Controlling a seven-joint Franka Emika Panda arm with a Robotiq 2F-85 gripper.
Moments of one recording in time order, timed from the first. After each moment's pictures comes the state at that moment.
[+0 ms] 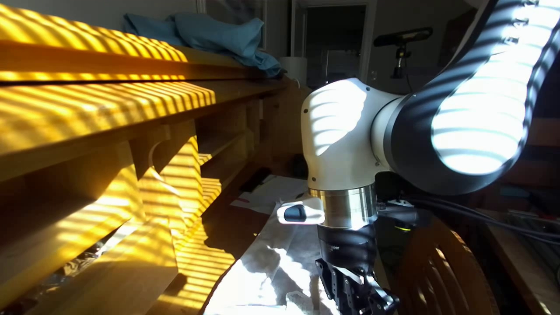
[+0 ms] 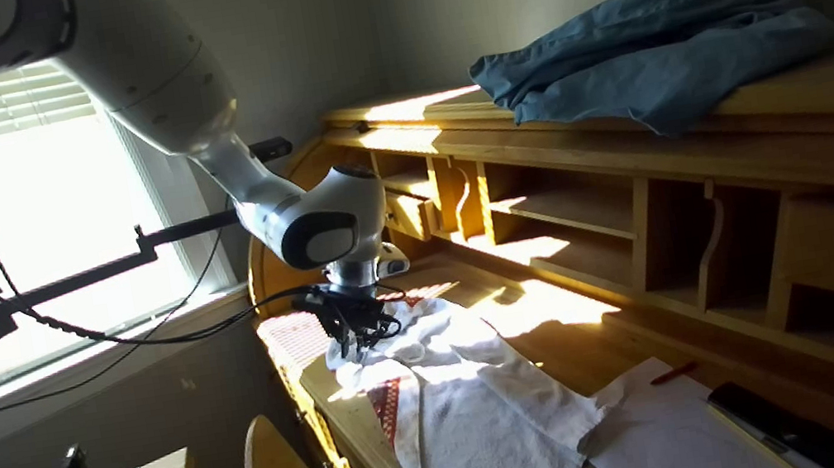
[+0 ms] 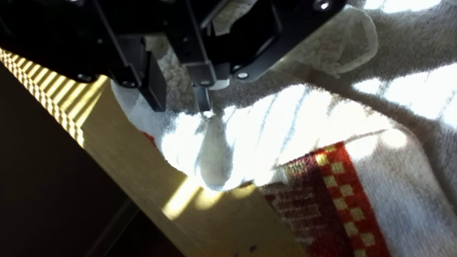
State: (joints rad) arm 0.14 0.45 0.35 -2.21 0.17 2.53 -0.59
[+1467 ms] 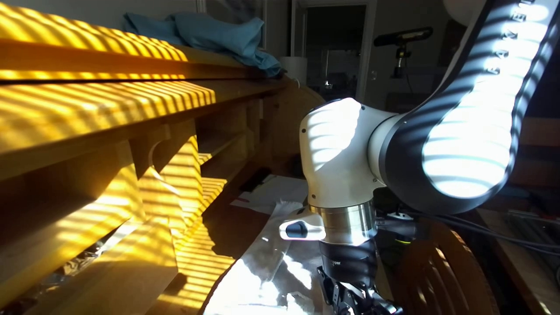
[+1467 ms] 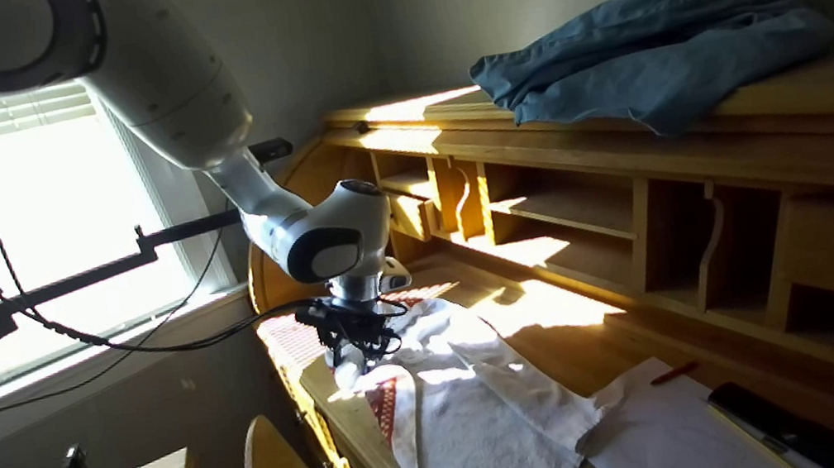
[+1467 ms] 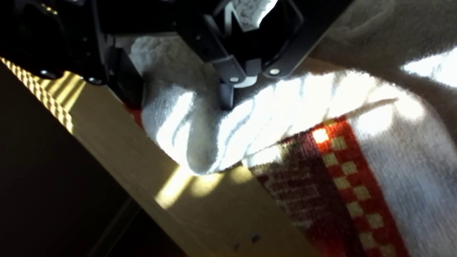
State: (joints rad) arm 0.14 0.51 0.35 -2.19 0.17 2.54 -0.59
